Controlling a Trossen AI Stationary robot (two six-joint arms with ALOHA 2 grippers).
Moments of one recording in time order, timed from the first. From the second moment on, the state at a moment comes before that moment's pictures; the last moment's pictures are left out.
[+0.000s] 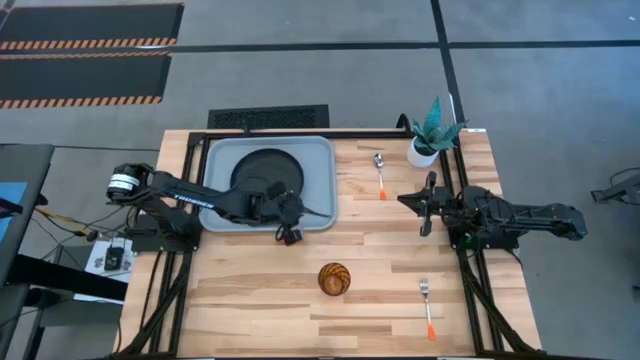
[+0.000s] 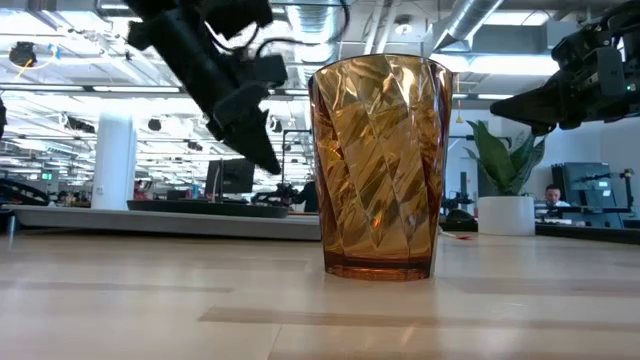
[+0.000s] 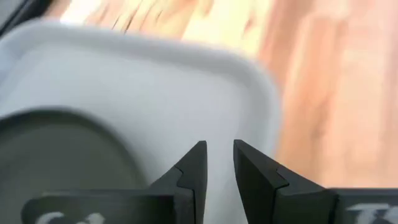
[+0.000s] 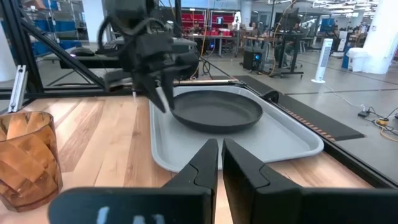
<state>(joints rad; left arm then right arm) -0.06 1.54 0.86 -0.18 -0.36 -0.23 -0.10 0.07 0.01 0.04 0.13 -0.02</state>
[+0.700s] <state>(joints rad) -0.07 1.36 0.59 0.50 -0.13 -0.01 -0.10 0.07 0.01 0.26 0.13 0.09</state>
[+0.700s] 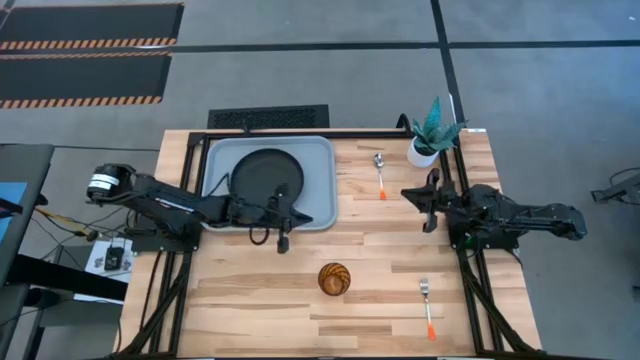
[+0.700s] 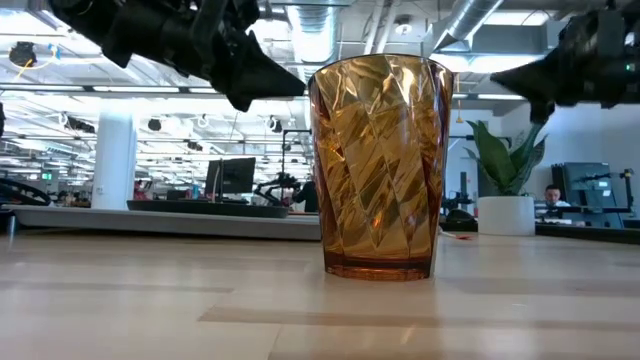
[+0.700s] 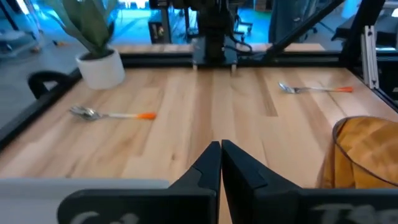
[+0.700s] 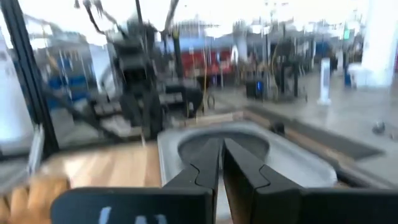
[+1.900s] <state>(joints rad) -0.29 1.47 0.76 0.32 -0.02 0.09 -0.10 0.70 0.17 0.47 0.12 -0.05</state>
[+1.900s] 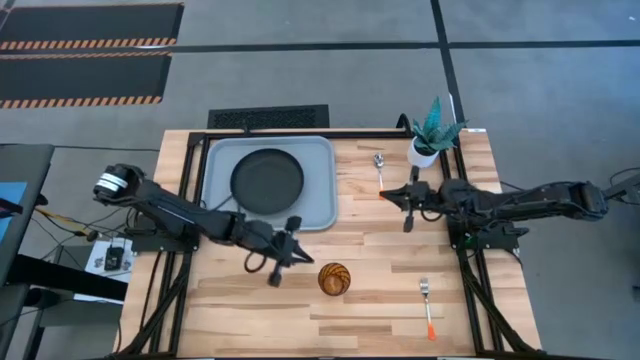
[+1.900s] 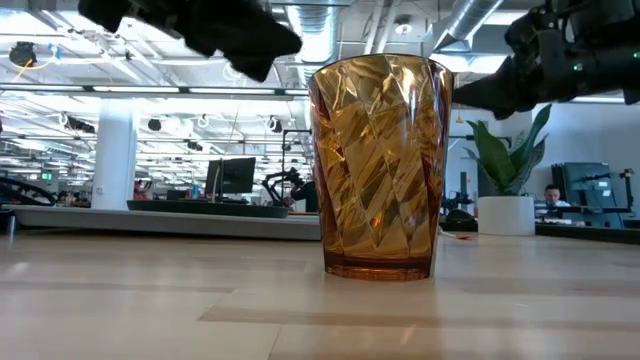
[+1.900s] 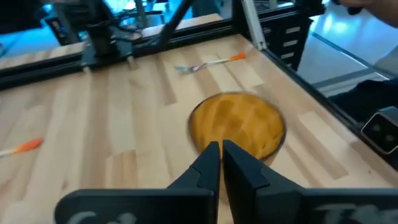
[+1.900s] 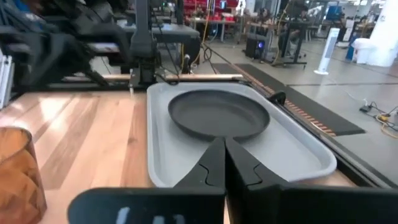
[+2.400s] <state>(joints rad) -0.38 1.70 1.12 -0.05 -0.02 0.15 -0.09 0.74 0.17 0.47 0.10 -0.06</state>
